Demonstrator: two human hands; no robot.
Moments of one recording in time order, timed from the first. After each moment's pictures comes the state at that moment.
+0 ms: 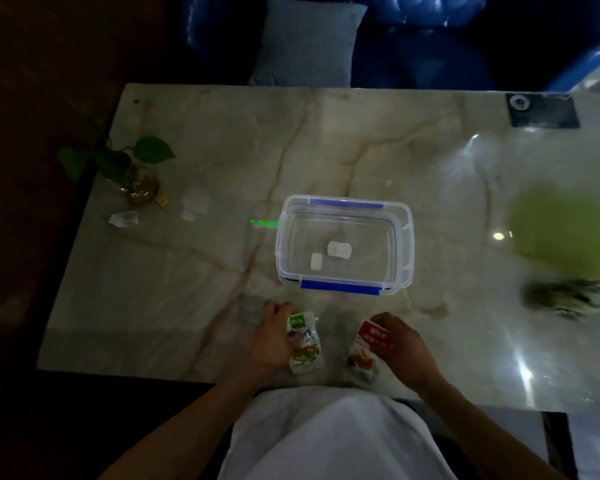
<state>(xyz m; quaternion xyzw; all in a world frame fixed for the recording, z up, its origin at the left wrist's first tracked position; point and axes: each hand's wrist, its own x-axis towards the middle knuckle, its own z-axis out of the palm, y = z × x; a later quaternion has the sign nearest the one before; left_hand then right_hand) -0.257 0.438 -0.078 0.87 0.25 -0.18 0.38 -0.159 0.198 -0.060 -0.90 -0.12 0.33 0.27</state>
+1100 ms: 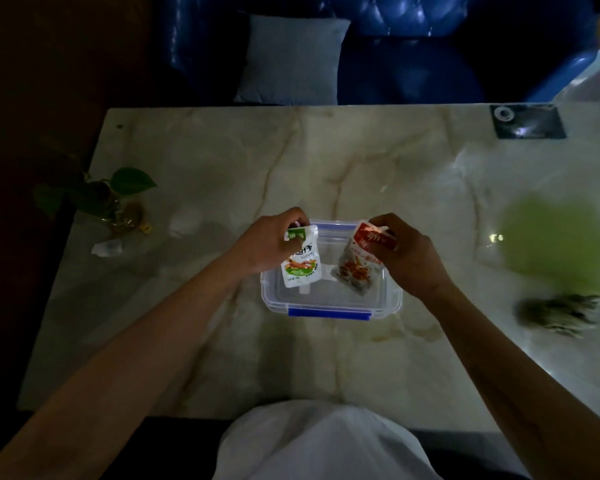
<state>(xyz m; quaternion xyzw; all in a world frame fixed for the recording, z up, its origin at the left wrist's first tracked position) -0.073 0.507 0.029 0.92 0.06 -0.12 0.37 -0.007 0.266 0.033 -0.90 -0.14 0.20 0.37</state>
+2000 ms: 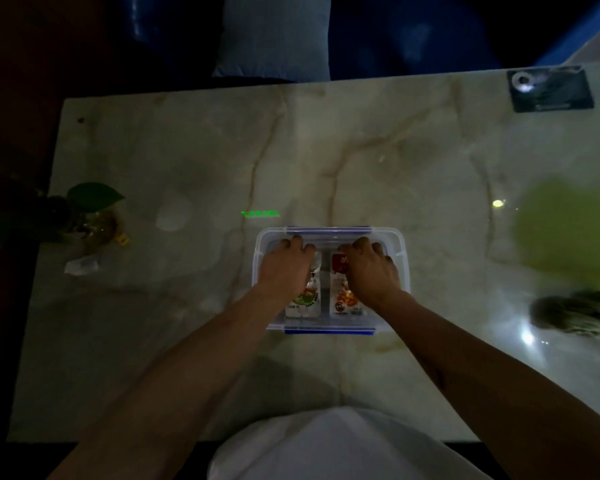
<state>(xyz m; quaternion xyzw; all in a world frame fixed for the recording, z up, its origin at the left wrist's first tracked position) -0.047 0.473 -0.082 0.98 0.01 -0.21 0.04 0.008 0.306 -0.087 -0.94 -0.22 0.26 0.07</state>
